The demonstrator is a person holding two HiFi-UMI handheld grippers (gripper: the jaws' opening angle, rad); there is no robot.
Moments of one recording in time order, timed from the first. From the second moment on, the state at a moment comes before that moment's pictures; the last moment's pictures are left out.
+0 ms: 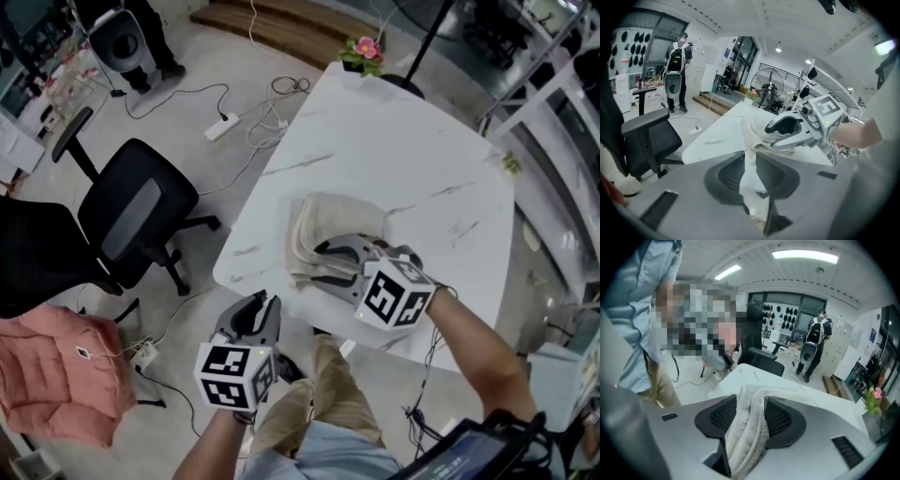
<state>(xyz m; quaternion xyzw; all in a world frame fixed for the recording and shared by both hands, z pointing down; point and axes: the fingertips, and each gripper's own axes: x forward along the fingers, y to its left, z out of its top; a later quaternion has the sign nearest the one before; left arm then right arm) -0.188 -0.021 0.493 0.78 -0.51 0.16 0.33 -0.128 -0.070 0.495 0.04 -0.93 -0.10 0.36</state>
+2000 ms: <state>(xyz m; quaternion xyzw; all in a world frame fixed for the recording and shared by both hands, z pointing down) -0.183 -0.061 0.167 0.80 -0.60 -0.02 -0.01 -0.076 -0.069 0.176 0.43 -0.90 -0.07 0.00</state>
